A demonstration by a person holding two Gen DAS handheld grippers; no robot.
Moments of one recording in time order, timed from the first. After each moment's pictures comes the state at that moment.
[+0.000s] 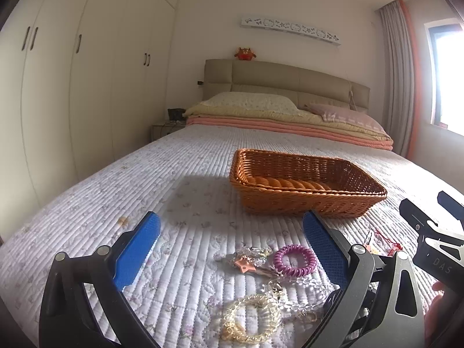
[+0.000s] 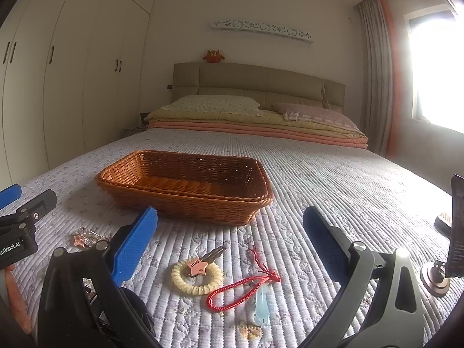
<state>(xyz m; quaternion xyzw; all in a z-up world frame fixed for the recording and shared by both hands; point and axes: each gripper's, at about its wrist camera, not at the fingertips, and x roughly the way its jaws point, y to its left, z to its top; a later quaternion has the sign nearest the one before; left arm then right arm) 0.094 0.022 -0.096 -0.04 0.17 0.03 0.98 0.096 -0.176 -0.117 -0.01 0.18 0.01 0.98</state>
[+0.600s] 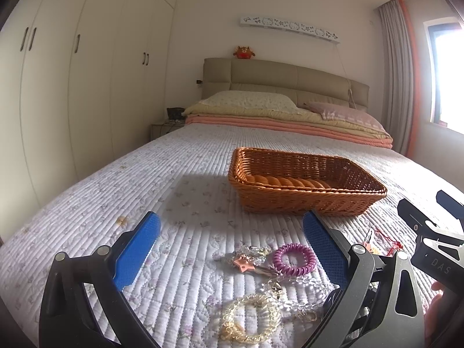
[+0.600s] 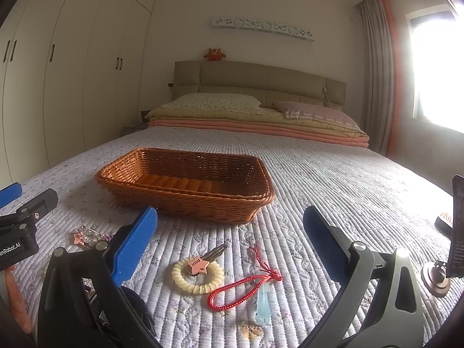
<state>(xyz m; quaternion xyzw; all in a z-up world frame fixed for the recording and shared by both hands) 0.097 0.023 -0.100 -0.04 0.17 0.03 0.98 0.099 -0.172 -0.125 -0.01 0.18 0.01 0.98</state>
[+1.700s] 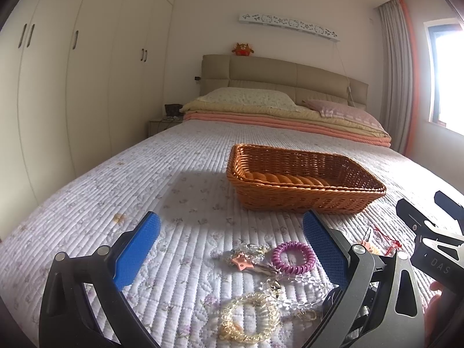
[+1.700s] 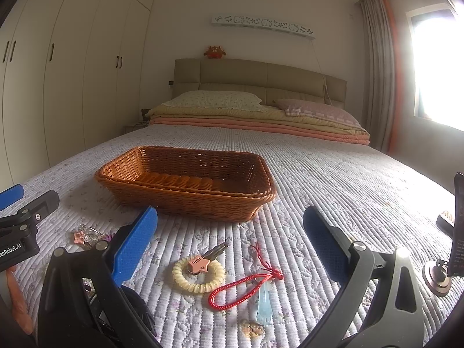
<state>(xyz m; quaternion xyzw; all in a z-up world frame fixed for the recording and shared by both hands) 0.100 0.022 -0.102 -0.04 0.18 0.03 0.98 0.102 -0.170 -0.127 -0.01 0.19 0.01 0.98</state>
